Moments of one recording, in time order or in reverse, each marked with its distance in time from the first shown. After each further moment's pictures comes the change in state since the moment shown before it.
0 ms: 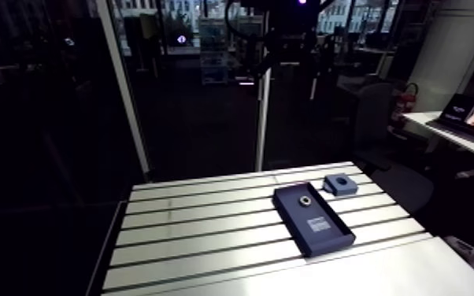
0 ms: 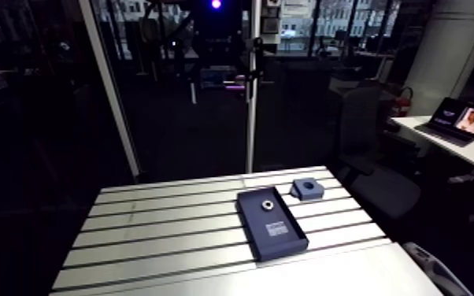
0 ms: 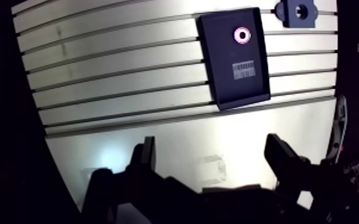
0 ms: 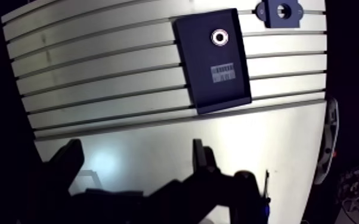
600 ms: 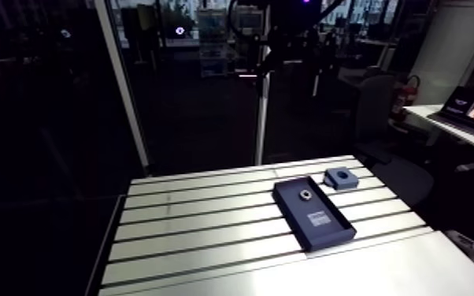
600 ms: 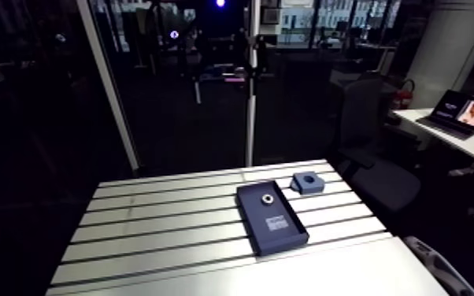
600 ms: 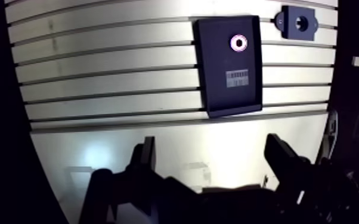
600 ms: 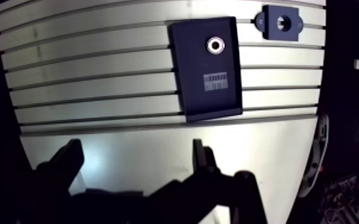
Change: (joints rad) arm -0.005 0.036 0.003 -0.028 -0.026 -0.093
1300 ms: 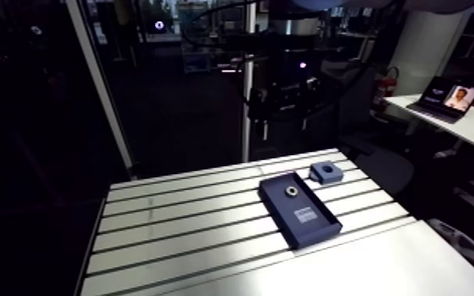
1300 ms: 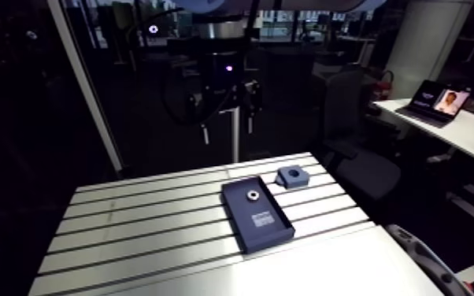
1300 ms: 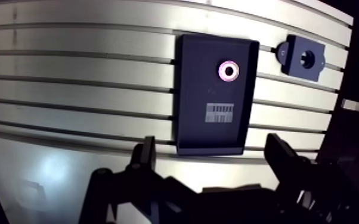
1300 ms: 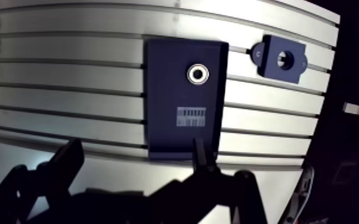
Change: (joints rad) arm -0.077 0.022 0.242 -0.336 -0.007 -0.256
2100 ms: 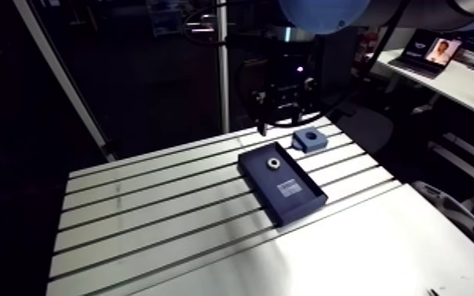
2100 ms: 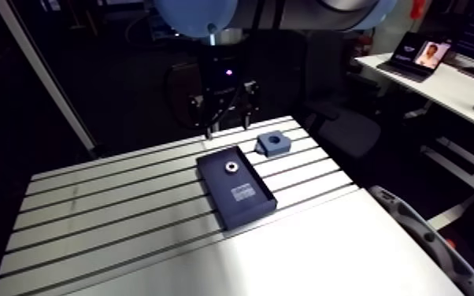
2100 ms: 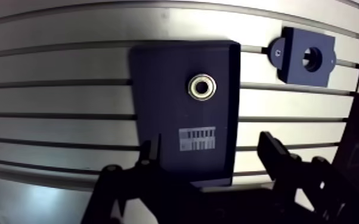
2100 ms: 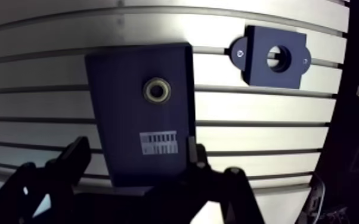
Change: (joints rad) arm -0.100 0.161 0.035 -0.145 0.010 -0.002
